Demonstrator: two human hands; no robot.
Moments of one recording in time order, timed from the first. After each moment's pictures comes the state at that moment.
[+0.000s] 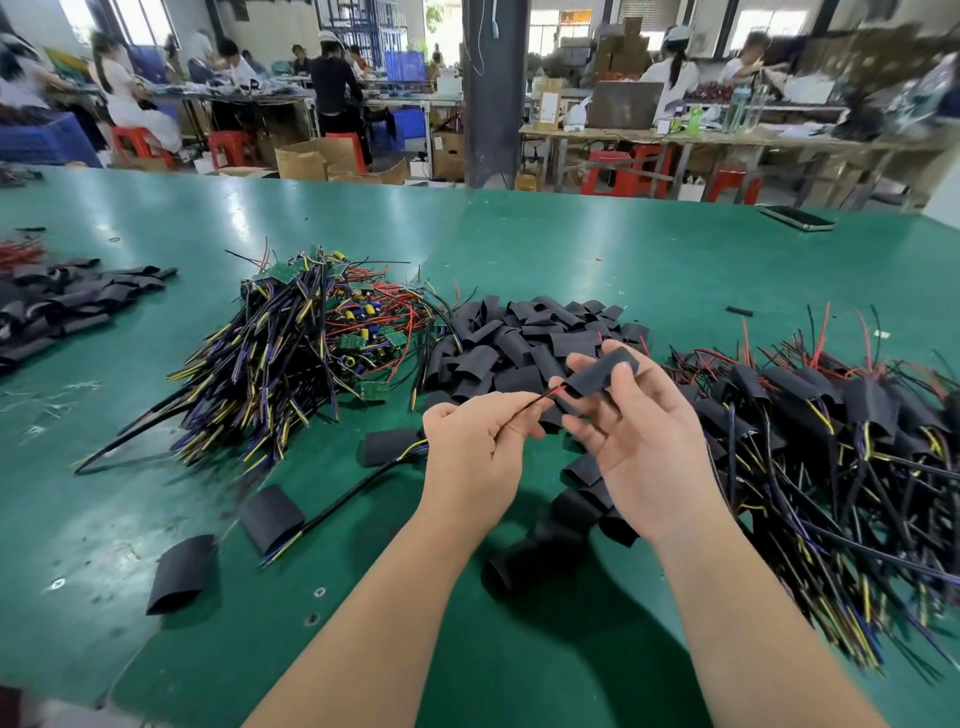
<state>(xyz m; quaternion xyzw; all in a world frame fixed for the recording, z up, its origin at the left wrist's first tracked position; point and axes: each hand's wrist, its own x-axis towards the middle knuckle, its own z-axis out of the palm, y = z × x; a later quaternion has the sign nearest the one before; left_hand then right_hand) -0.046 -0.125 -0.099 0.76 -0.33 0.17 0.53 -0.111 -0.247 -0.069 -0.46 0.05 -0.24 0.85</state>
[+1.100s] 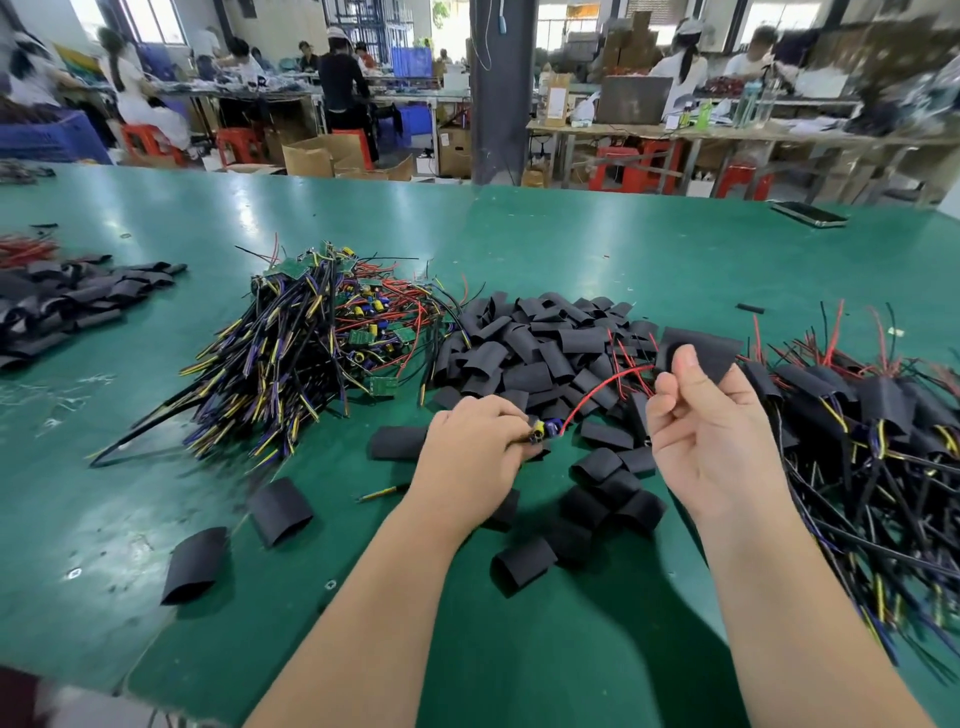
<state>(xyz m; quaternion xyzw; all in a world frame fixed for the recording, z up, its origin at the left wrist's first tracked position) -0.025 -0.109 -0.106 0.89 -0.38 0.11 0.22 -0.115 -0.275 -0.061 -0.36 0.10 -0.31 0.87</state>
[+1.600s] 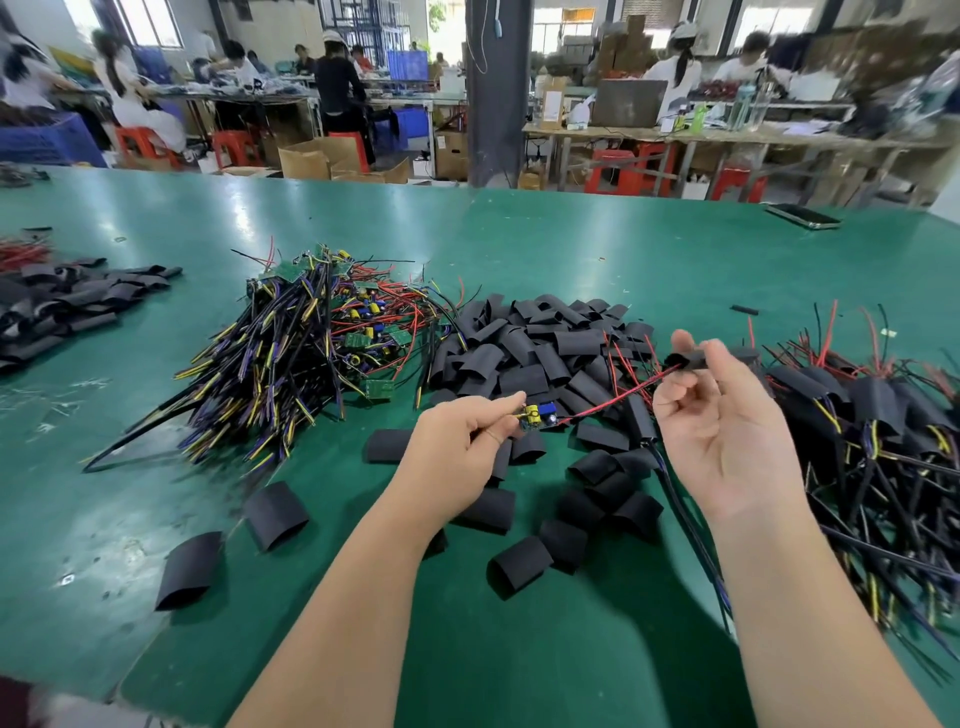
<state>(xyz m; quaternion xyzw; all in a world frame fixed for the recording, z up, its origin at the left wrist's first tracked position) -0.026 -0.098 -0.097 0.80 -0.35 0.04 0.49 -0.118 -0.289 -0.060 -0.30 0.07 -0.28 0.91</state>
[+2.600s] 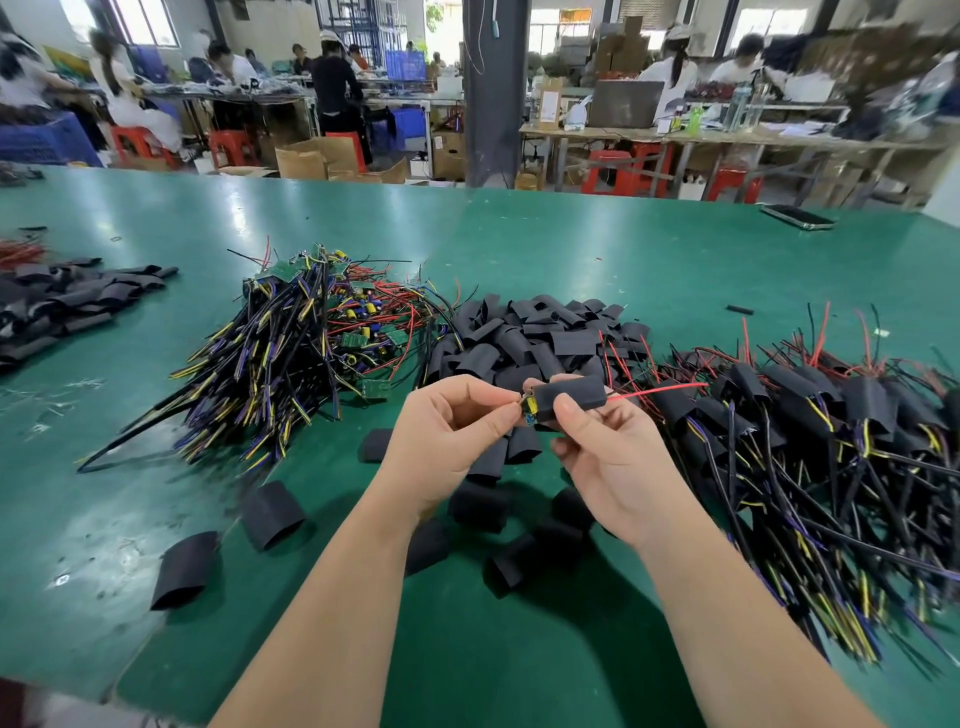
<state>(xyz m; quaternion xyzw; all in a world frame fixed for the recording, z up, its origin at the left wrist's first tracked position) -0.027 -0.098 -0.089 0.63 -0.30 -0.08 0.72 -0.103 -0.239 -0.082 -0.50 0.05 -0.16 0.85</state>
